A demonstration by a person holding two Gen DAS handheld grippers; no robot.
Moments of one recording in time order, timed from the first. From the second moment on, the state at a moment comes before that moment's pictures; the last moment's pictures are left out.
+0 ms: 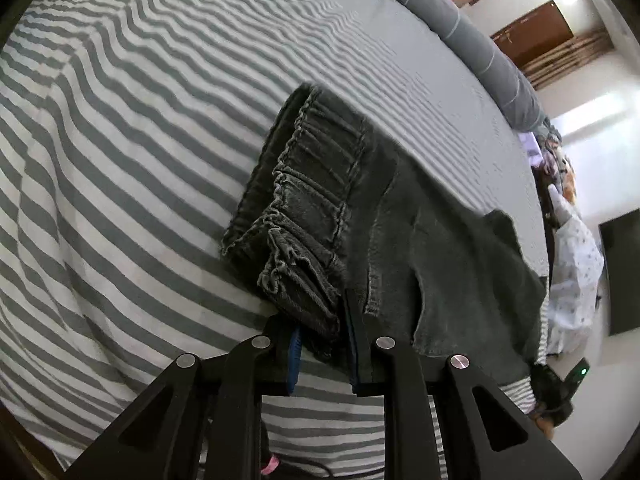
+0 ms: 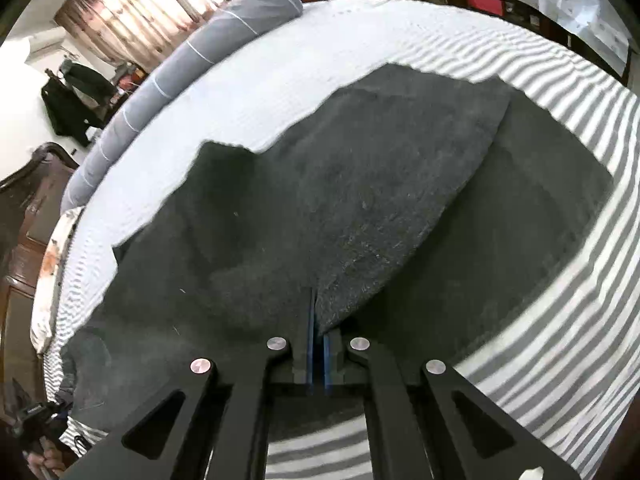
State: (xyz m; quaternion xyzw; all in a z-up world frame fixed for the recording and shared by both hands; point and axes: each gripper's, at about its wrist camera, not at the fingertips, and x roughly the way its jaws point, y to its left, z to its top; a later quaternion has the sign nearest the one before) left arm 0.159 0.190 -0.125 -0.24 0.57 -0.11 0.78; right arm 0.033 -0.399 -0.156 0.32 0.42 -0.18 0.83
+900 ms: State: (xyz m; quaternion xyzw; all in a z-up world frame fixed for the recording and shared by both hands) left arm 0.046 -0.024 -0.035 0.09 0.39 -0.19 0.89; right arm 0.010 -0.501 -0.174 0.45 0.38 -0.11 0.80
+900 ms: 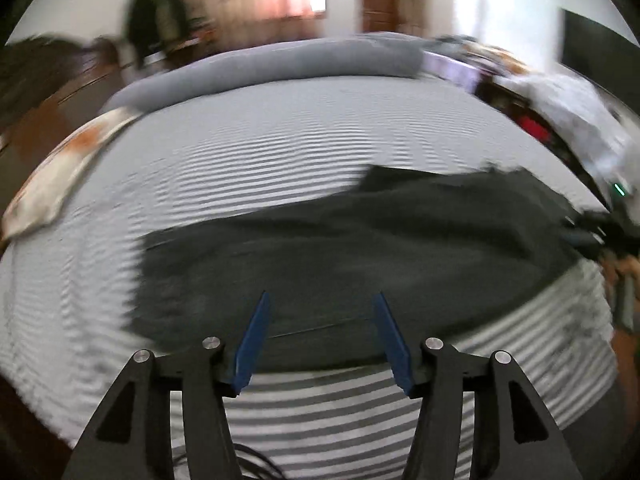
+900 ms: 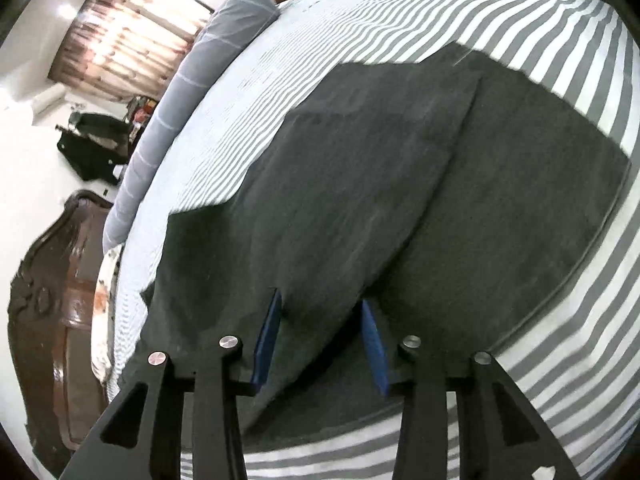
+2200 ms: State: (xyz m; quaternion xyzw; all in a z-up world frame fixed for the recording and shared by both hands) left arm 0.016 -0.299 -0.146 0.33 0.29 -0.37 0.82; right arm 0.028 -0.601 -0.203 0.54 0.33 -0.07 0.77
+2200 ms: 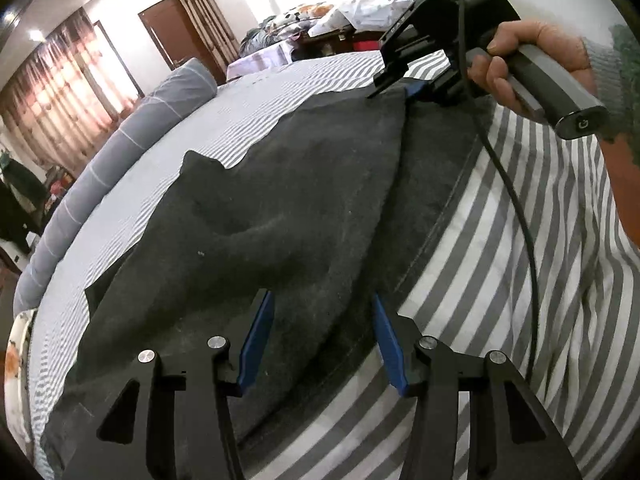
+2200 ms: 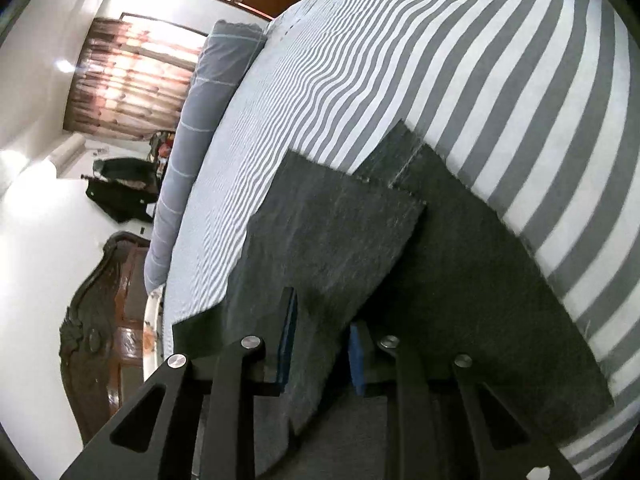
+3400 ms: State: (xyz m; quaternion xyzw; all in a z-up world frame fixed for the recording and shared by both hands) left arm 0.007 -0.275 -0.113 0.27 0.36 -0.45 0.77; right arm -0.087 -0.600 -0.135 0.40 0.36 -0.26 0.80
